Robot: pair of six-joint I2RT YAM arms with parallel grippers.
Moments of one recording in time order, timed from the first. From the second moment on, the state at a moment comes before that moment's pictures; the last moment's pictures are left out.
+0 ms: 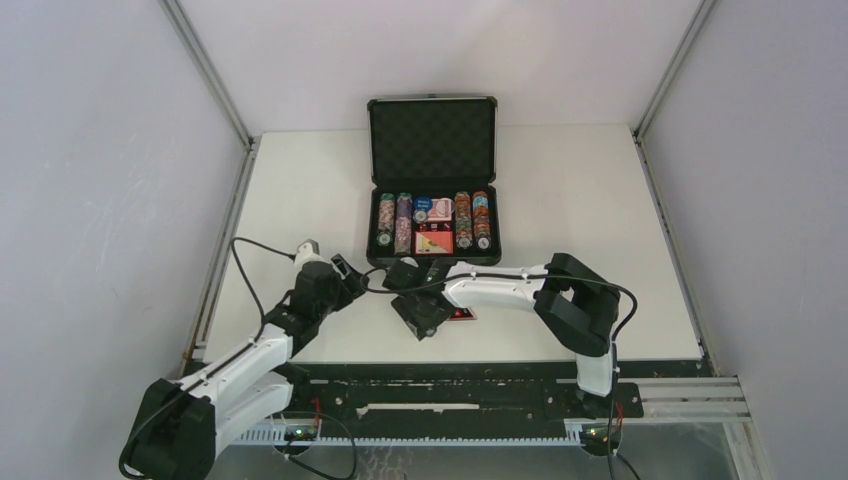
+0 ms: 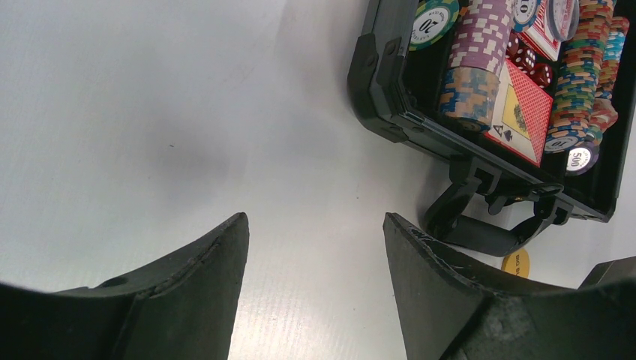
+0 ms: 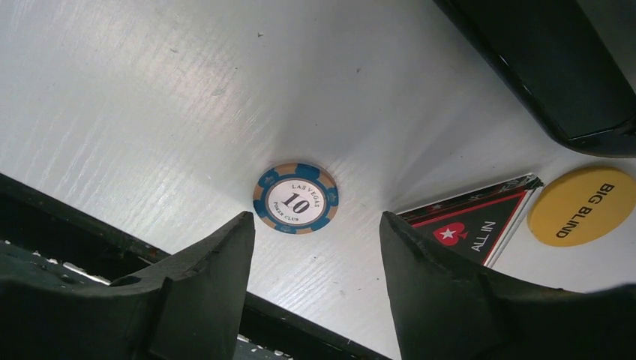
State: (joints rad) left arm -0.41 0.90 0.27 -0.02 -0.18 -0.85; right arm 1.12 1.90 1.29 -0.72 0.12 0.40
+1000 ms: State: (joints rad) left arm -0.41 0.90 0.27 -0.02 -0.18 -0.85; right arm 1.12 1.97 1.35 -0.75 0.08 0.39
